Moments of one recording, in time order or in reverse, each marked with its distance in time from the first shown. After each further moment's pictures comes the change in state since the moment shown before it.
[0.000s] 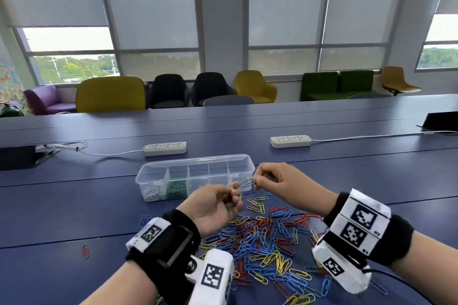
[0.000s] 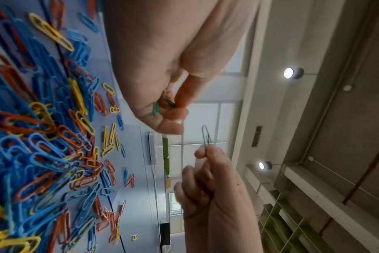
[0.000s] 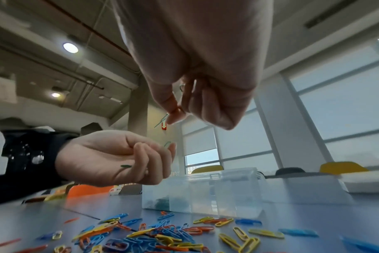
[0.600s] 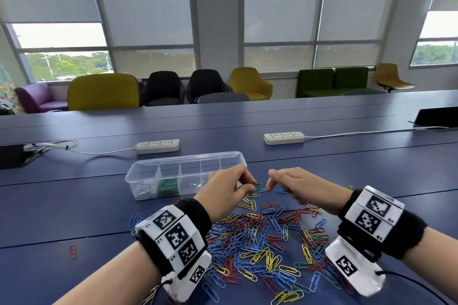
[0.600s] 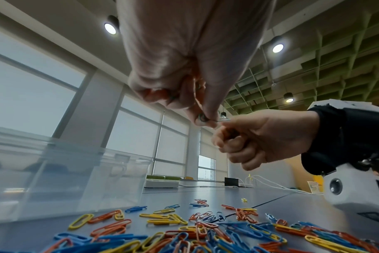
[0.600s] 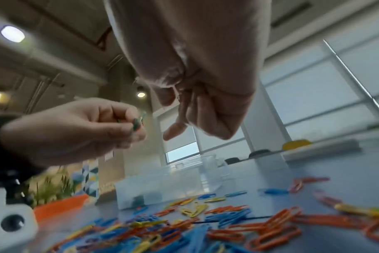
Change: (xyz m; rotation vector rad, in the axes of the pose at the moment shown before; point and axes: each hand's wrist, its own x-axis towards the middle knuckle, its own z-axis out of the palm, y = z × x) left_hand 0.007 -0.007 0.026 1.655 -0.009 0.777; right_hand -0.019 0.031 -0.021 0.166 -0.087 0.266
